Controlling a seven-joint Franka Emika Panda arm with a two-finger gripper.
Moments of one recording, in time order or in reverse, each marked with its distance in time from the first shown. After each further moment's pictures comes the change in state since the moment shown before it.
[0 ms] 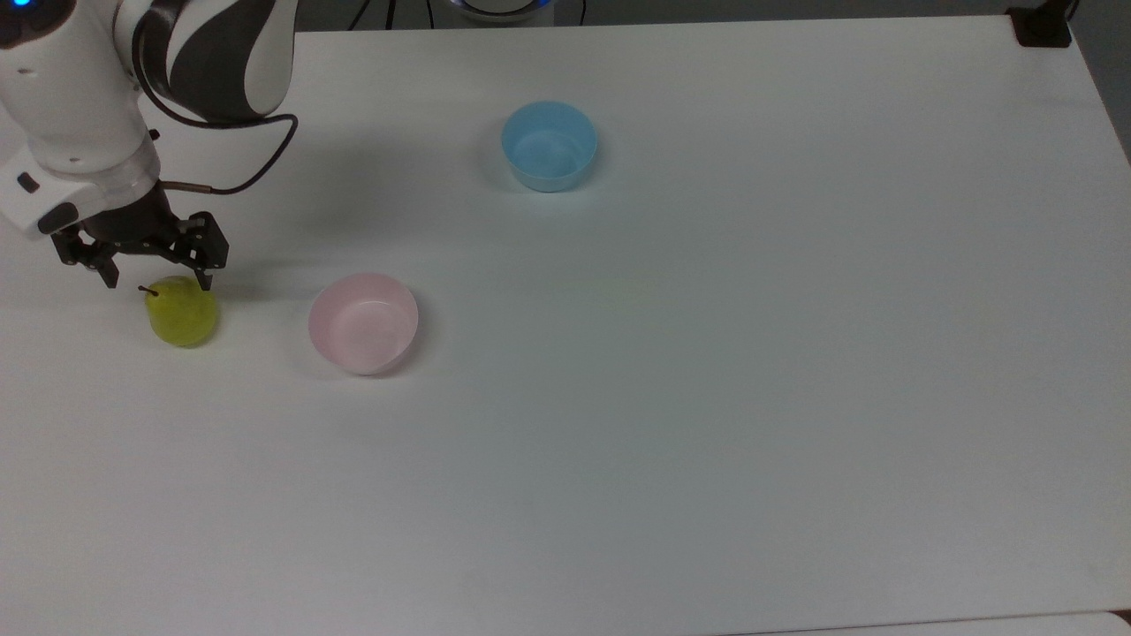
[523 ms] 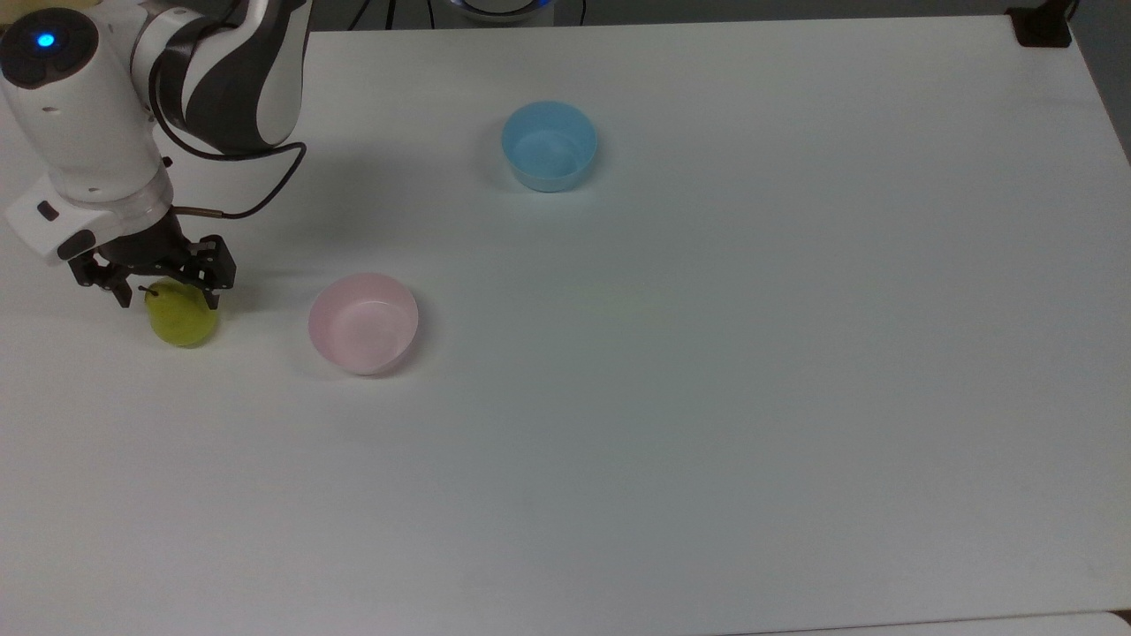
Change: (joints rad) arm 0.001 0.047 0.000 -0.002 0.000 0.053 0.000
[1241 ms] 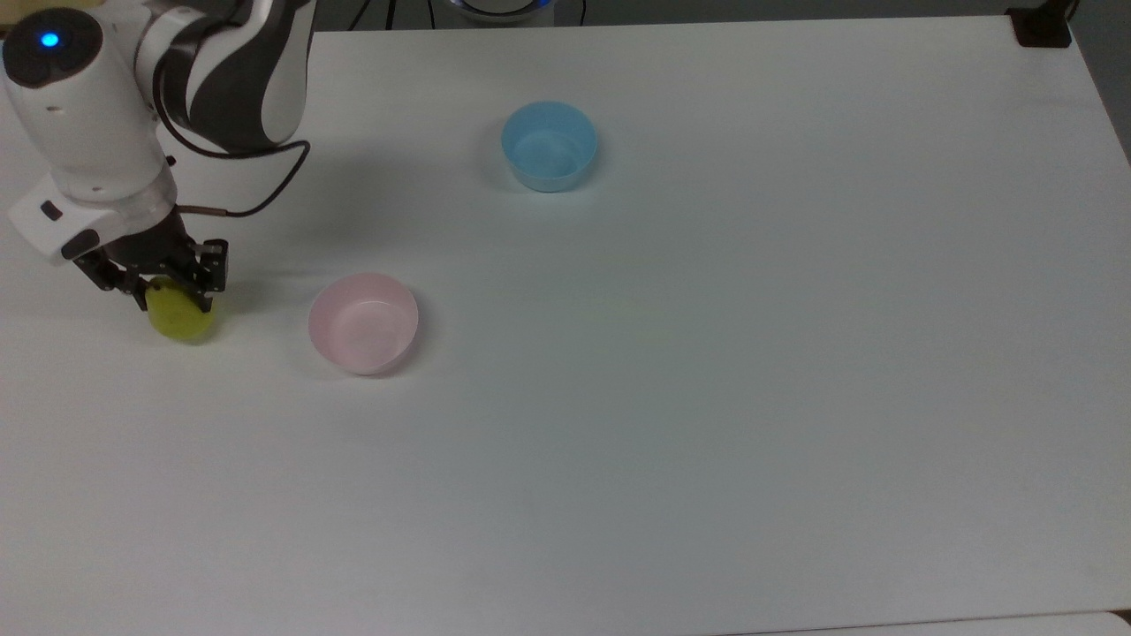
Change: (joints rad) arm 0.006 -0.012 0.003 0.008 -0.001 -0.032 0.000
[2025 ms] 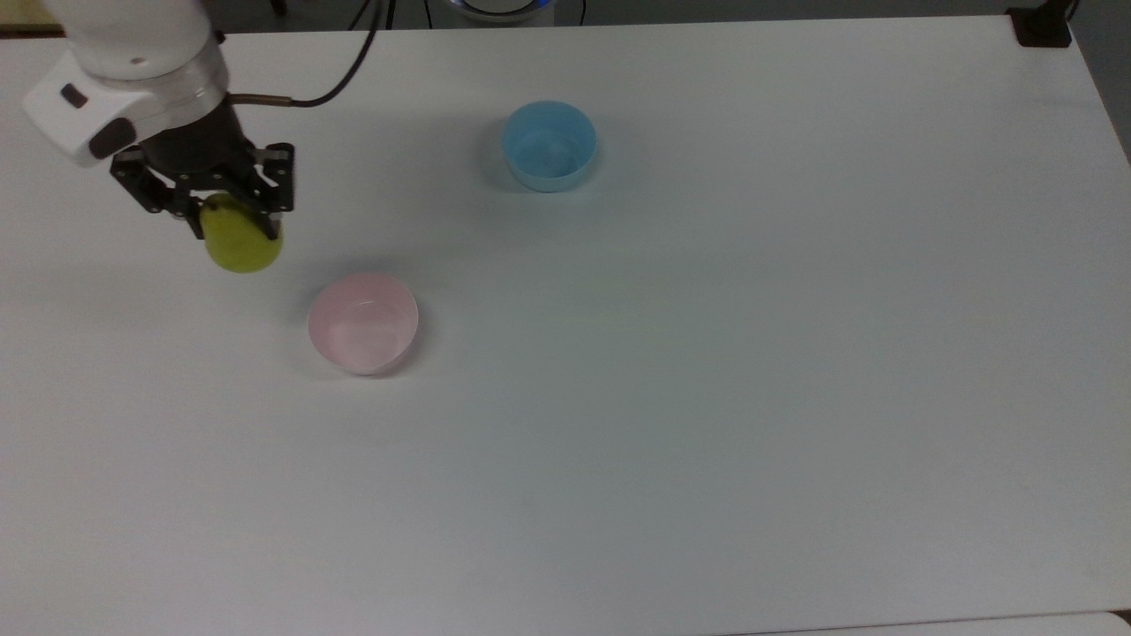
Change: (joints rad) arm 0.121 -0.160 0.040 0.180 0.000 -0.401 0.157
